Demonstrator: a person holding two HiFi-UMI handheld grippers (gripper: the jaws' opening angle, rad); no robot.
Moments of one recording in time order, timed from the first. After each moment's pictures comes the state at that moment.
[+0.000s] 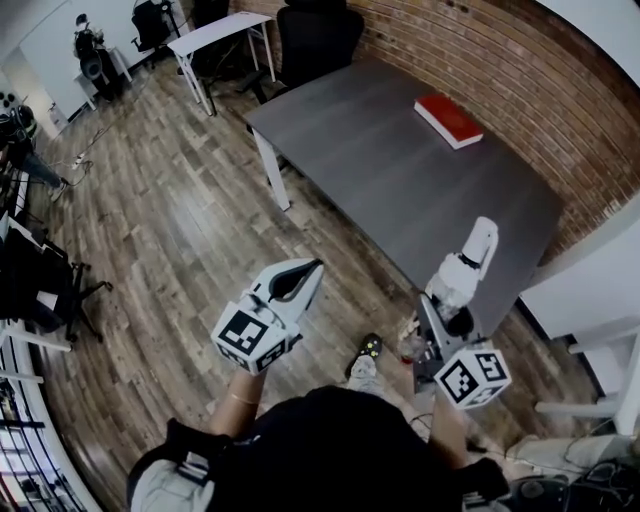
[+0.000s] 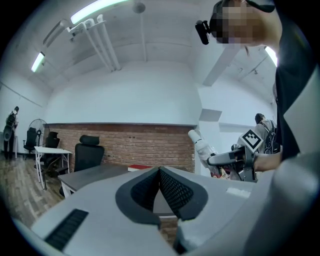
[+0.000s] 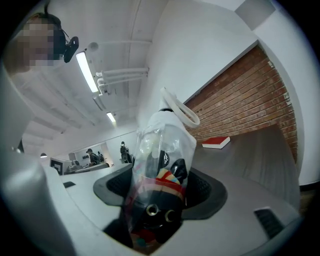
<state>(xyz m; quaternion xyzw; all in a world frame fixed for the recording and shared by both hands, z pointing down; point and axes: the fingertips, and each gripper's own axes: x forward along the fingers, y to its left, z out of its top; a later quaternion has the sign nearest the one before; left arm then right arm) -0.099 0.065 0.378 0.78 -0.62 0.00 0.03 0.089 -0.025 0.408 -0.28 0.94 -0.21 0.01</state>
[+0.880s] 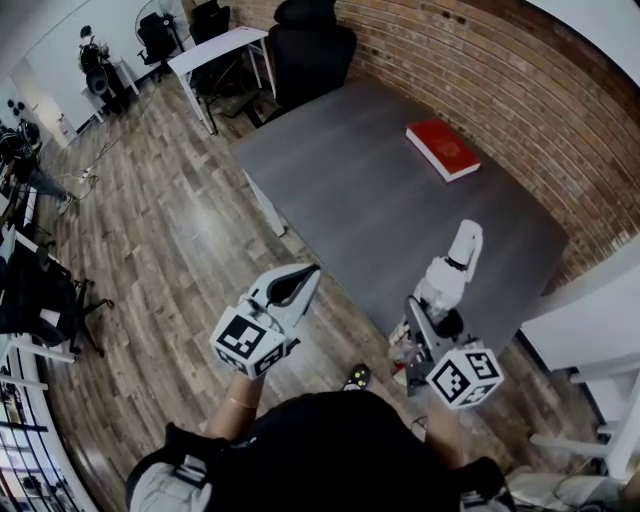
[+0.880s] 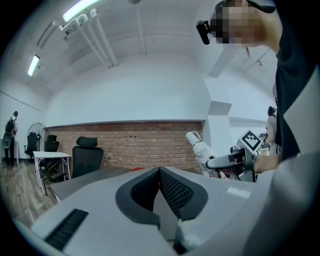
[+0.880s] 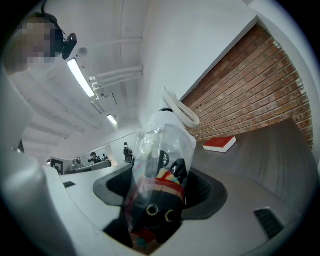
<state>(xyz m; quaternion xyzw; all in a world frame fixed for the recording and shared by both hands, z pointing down) -0.100 -0.089 0.364 0.77 -0.64 0.02 0.03 0.070 -0.181 0.412 -0.25 0.94 -0.23 0.01</state>
